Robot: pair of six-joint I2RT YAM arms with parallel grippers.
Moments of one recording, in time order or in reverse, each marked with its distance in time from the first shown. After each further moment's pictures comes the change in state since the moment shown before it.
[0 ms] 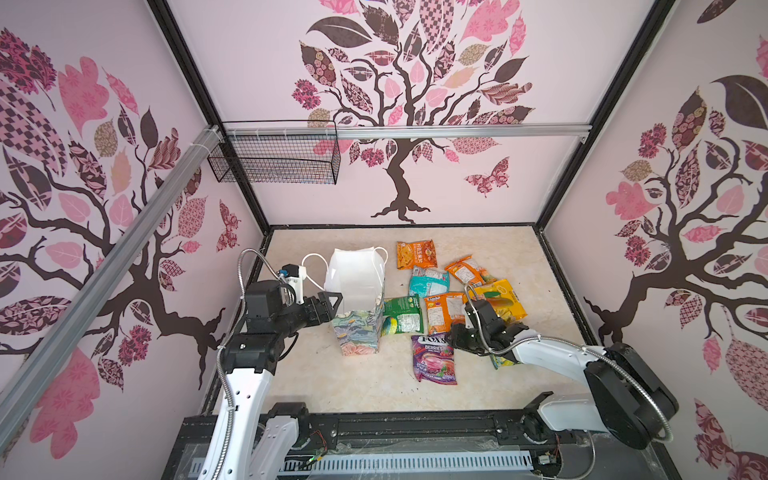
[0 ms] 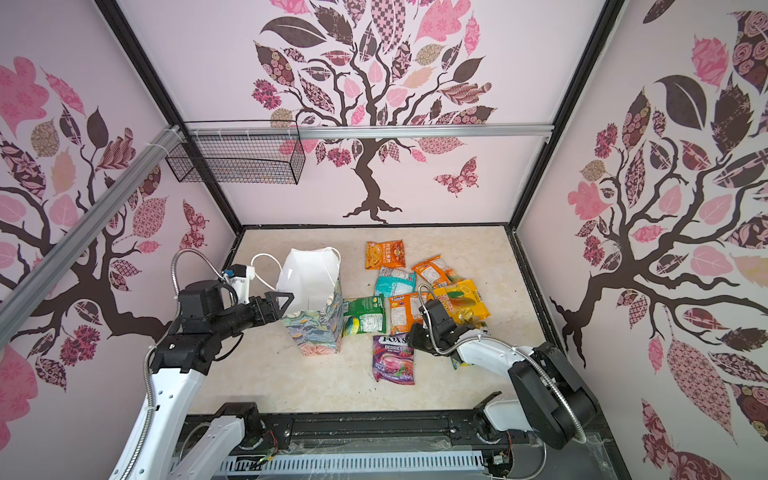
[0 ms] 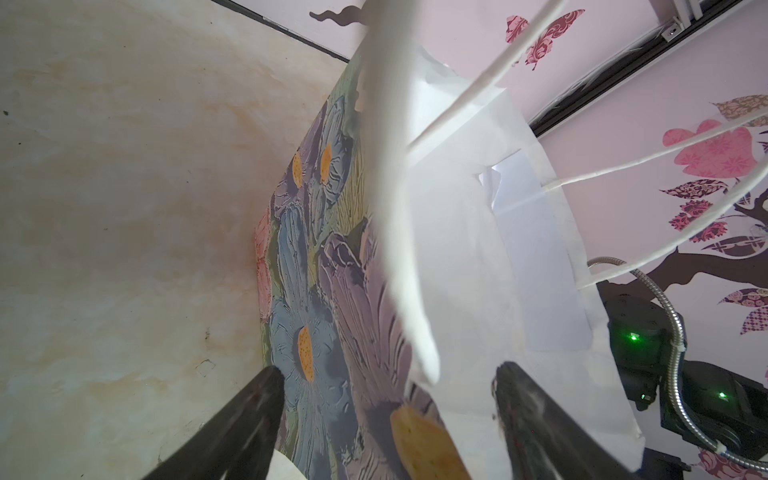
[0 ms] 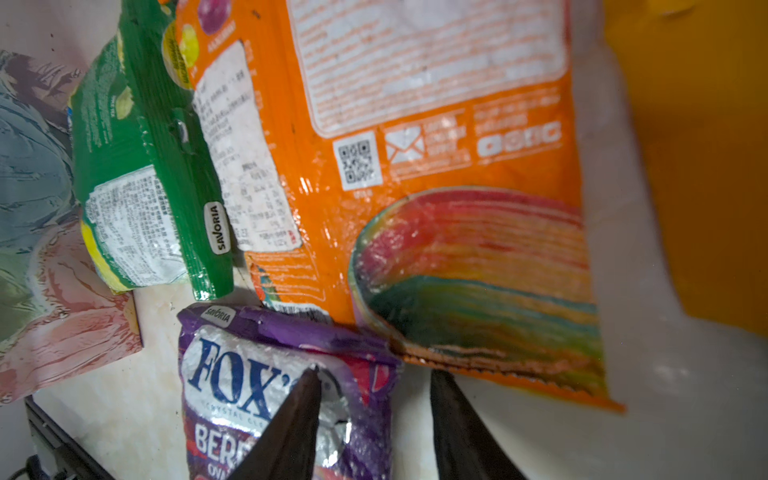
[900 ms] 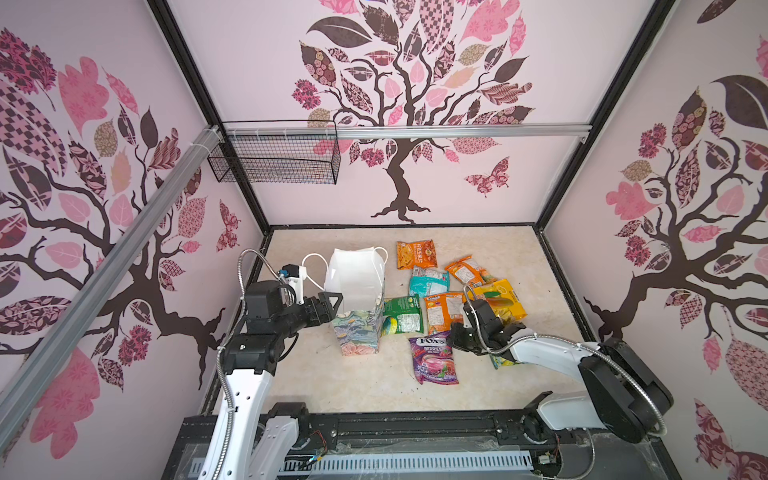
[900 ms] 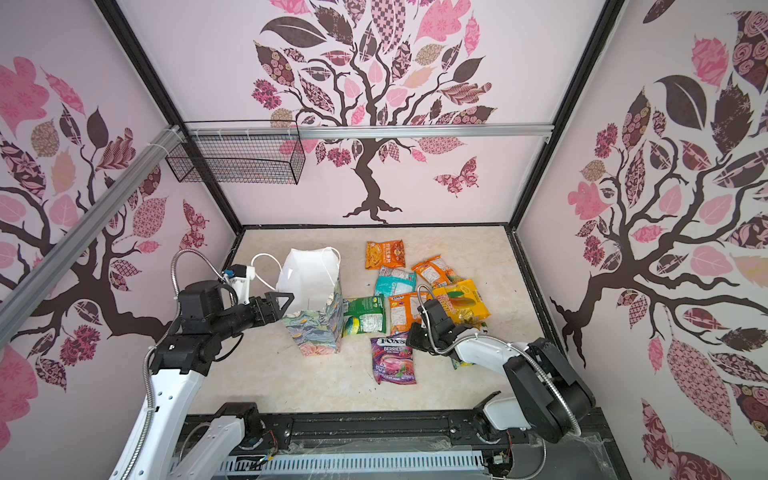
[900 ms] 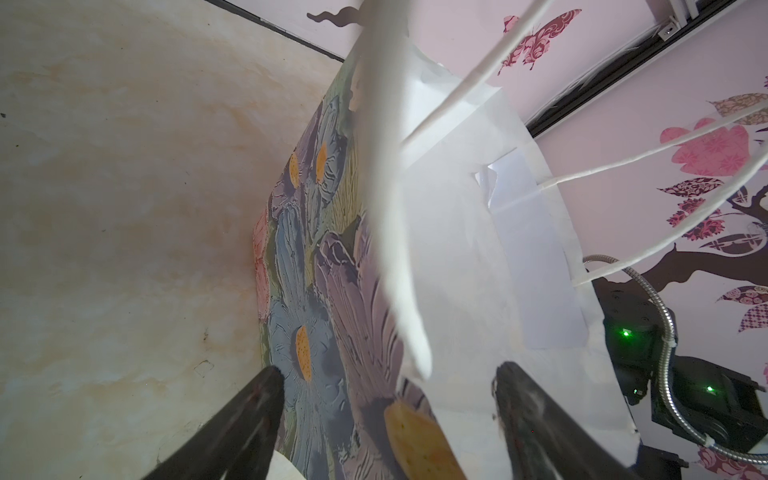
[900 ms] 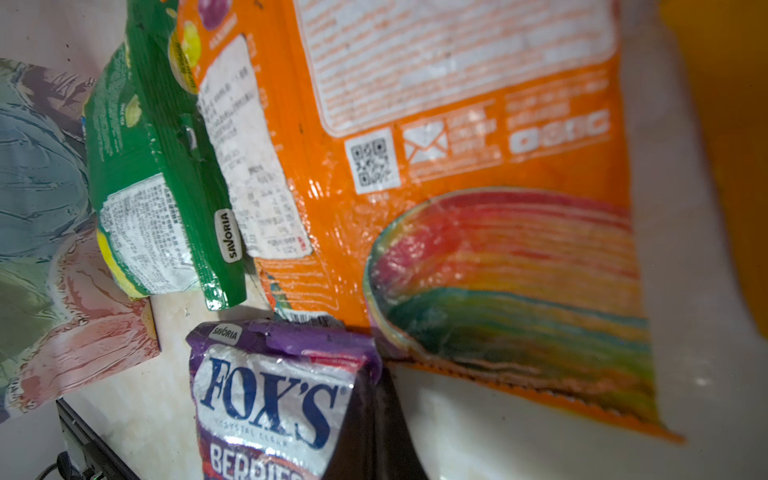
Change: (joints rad) left arm -0.004 -0.008 0.000 0.000 -0.001 0.000; right arm 0.000 0.013 -0.001 0.034 -0.023 0.037
